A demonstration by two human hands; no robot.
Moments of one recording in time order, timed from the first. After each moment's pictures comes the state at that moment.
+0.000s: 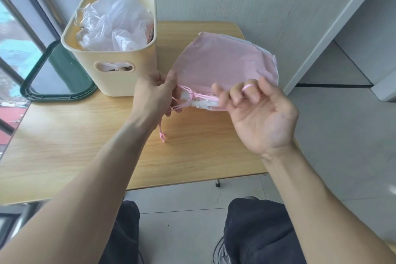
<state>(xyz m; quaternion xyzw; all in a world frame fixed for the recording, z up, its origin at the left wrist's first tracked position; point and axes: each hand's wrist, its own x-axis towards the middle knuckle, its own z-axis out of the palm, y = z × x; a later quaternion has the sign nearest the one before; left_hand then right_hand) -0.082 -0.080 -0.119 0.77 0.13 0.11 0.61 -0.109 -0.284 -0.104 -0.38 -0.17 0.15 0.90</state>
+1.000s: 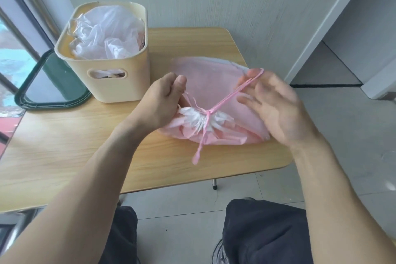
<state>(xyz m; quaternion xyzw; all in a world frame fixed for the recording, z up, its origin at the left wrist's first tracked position) -0.090 -0.092 -0.107 0.87 -0.07 0.09 0.47 -0.099 -0.343 -0.090 -0.65 -0.16 0.08 0.74</state>
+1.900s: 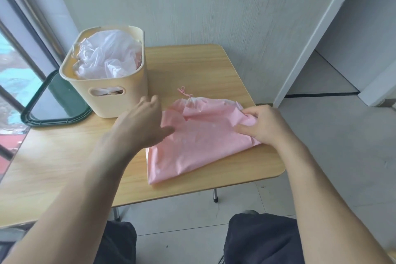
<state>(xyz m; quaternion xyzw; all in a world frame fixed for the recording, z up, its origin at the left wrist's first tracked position) -0.105 -0.078 -0.086 0.99 -0.02 -0.04 0.09 -0.067 -0.367 -0.128 -0.95 -0.03 0.01 0.32</state>
